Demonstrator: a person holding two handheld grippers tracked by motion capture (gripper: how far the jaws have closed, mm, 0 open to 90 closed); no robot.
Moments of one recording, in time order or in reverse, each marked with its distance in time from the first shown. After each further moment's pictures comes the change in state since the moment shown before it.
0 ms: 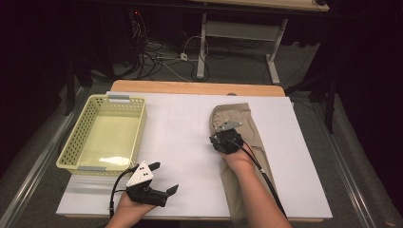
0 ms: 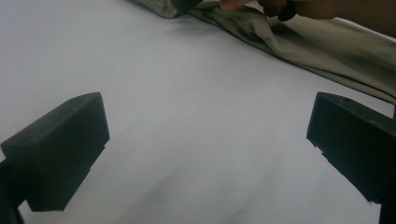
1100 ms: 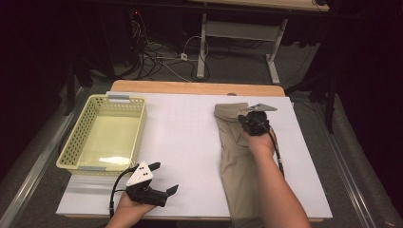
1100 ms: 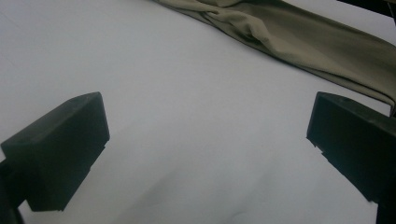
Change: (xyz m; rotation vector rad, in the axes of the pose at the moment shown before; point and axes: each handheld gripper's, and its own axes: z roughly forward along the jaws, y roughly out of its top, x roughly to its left) left arm 0.000 -0.001 -0.001 -0.010 -0.003 0.001; right arm -0.093 0.003 -0.039 -0.136 -0.148 0.234
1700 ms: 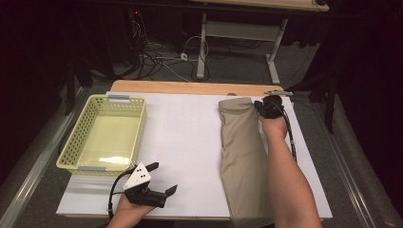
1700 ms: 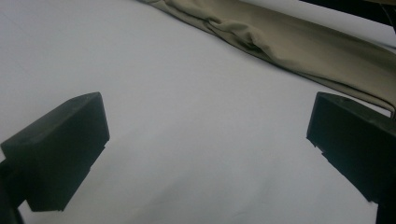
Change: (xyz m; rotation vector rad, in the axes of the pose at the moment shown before) left arm -0.002 -0.003 -0.004 -0.039 0.013 0.000; right arm -0.076 0.017 0.037 -0.008 -0.069 0.062
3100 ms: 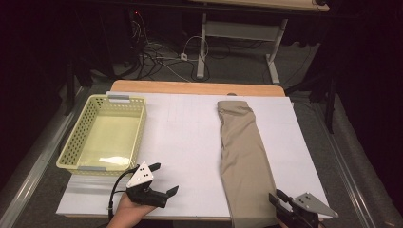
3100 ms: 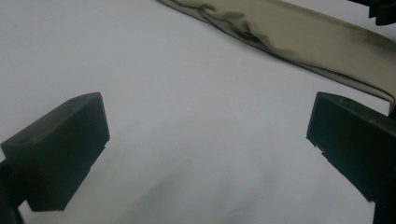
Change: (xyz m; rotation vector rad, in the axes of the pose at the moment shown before) left arm -0.001 0.003 0.006 0.064 -0.016 0.012; right arm 0.082 -0.215 -0.248 -0.009 0.081 -0.021
